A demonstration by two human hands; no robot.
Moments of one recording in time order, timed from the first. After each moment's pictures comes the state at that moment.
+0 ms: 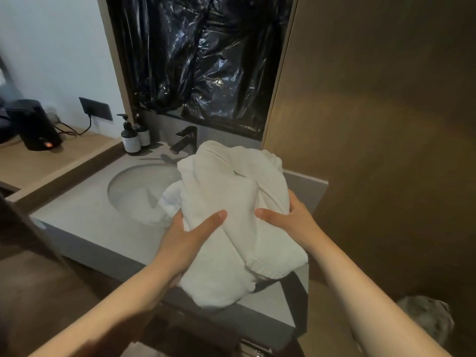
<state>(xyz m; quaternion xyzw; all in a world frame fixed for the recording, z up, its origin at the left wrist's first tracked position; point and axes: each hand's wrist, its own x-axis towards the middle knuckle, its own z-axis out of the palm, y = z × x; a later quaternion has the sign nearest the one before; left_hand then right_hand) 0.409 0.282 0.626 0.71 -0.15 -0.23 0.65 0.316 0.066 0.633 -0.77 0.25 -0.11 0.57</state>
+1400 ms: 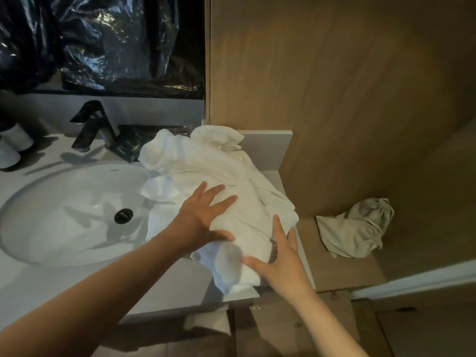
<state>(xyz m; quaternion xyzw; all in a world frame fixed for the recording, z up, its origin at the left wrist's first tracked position) 0.526 0.165 0.535 0.68 -0.72 -0.10 0.12 0.294 0.128 0.512 -0.73 0.53 -0.08 0.42</state>
